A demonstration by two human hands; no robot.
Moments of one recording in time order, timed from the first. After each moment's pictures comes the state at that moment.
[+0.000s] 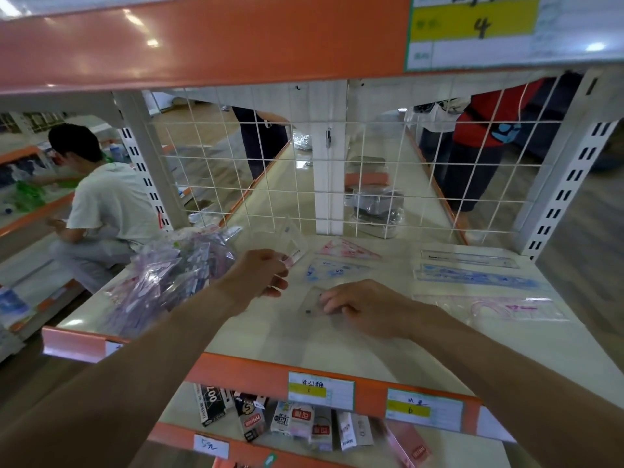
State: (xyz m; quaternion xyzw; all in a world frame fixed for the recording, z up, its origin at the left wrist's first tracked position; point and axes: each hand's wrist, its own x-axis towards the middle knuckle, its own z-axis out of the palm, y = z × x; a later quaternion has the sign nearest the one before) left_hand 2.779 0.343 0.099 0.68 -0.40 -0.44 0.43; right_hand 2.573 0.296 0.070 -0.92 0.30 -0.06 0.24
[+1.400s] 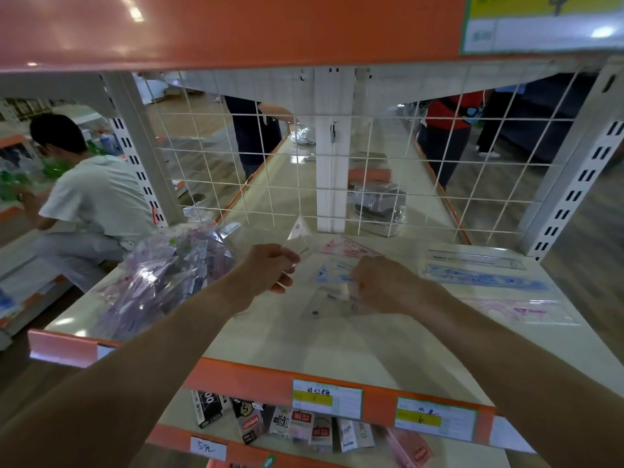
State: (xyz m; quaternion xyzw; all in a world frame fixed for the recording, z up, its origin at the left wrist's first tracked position) left_hand 2.780 0.331 0.098 0.69 -0.43 -0.42 0.41; right_hand 2.585 0.271 0.088 -0.89 0.45 0.08 0.06
